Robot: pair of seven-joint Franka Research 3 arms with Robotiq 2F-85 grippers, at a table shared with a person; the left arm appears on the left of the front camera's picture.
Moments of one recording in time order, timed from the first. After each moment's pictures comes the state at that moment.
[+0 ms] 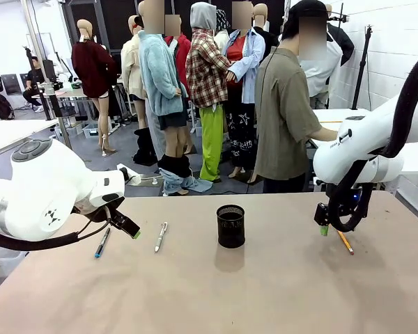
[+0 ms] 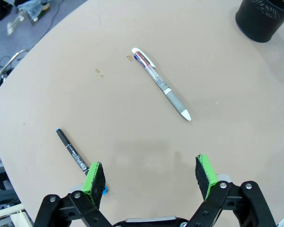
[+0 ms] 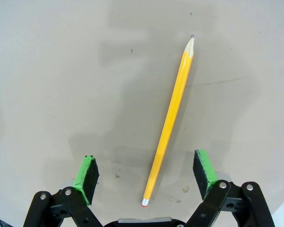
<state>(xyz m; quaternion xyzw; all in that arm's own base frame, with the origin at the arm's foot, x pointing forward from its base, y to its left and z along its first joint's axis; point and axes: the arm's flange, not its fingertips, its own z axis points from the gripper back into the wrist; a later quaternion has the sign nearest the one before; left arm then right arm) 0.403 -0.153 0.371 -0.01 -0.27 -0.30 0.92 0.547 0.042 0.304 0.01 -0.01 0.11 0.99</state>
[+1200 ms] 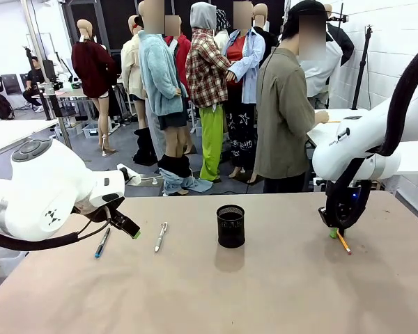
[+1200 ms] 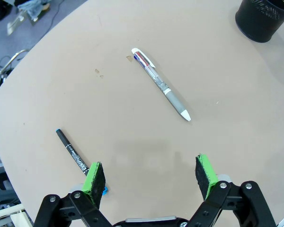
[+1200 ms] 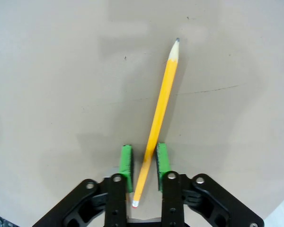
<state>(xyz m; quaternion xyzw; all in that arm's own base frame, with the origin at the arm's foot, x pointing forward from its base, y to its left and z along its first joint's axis) 0.403 -0.153 0.371 -0.01 -0.27 -0.30 0.92 0.558 0.039 0.304 0.01 0.01 0.11 0.99</state>
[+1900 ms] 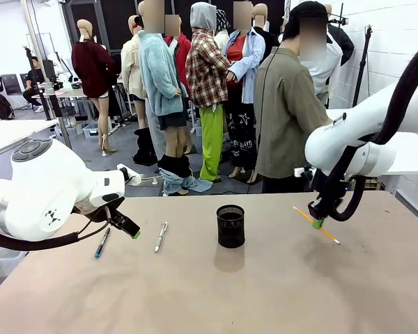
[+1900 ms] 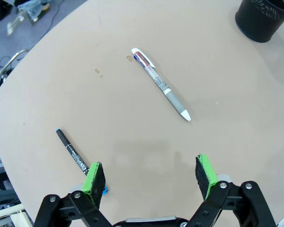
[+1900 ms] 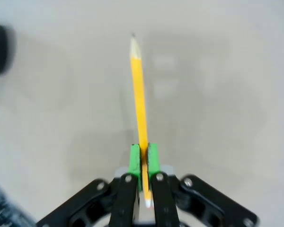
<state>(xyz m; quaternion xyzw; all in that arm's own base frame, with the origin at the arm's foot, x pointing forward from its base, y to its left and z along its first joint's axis) 0.403 -0.153 0.371 -0.01 -0.27 -0.30 0.92 0.547 0.079 0.342 0.11 -0.08 0.32 0.94</state>
